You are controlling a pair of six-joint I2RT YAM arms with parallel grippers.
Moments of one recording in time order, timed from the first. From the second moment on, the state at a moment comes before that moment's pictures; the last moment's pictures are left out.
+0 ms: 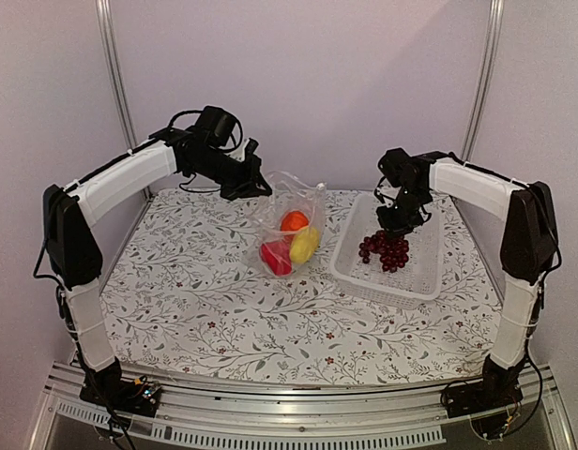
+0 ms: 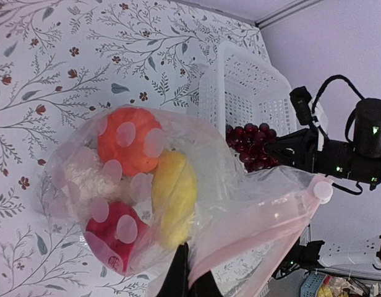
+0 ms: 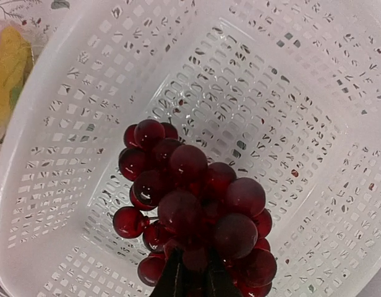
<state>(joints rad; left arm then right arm) -0.55 1.93 1.90 -0.77 0.39 -0.58 0.45 1.96 1.69 -1.03 0.07 0.17</state>
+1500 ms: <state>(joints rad) -0.55 1.93 1.91 -0.76 0.39 -0.62 0.62 1.73 2.03 -0.82 -0.64 0.39</state>
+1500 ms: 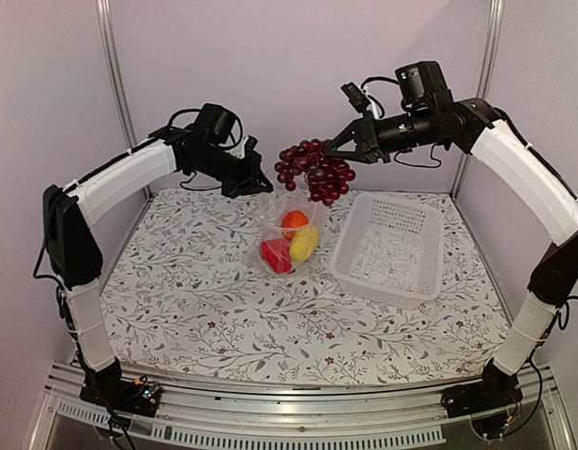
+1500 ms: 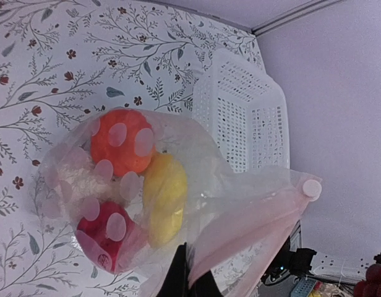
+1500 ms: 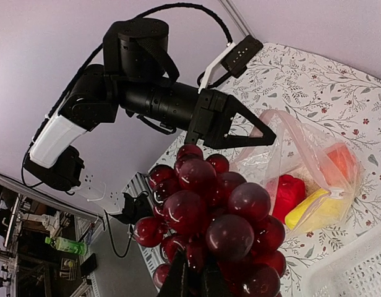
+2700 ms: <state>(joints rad) -0.63 1.93 1.95 -0.75 0.39 -0.55 0.68 2.07 2.30 -1.06 -0.47 0.53</state>
